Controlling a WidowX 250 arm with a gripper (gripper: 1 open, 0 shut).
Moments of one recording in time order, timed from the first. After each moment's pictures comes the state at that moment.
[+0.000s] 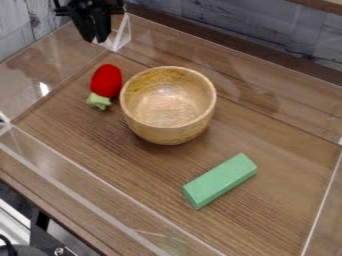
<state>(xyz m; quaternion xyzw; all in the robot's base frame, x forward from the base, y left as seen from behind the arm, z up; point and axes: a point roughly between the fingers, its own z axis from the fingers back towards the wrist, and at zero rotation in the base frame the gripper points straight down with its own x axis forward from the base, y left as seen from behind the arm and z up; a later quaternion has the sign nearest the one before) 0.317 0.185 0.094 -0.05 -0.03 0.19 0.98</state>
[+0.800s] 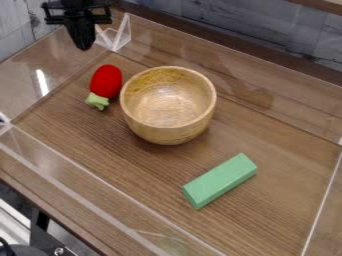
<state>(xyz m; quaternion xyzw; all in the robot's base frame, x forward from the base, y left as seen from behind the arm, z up) 0.315 0.210 0.077 -0.03 -0.03 0.21 0.98</state>
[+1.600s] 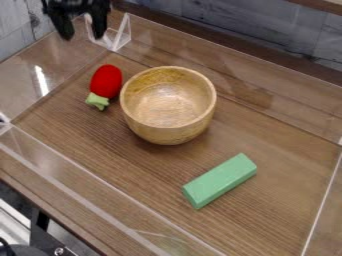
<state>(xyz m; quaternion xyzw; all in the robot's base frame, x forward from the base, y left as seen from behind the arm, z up) 0.313 0.207 0.112 -0.05 -0.01 0.23 0.97</state>
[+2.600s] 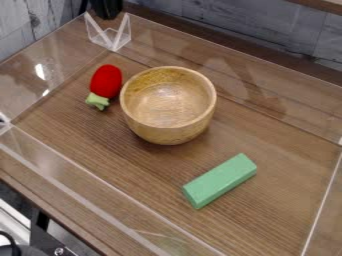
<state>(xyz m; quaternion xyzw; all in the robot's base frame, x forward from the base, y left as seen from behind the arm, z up) 0.313 0.134 0.145 -0.08 0.00 0.15 0.98</state>
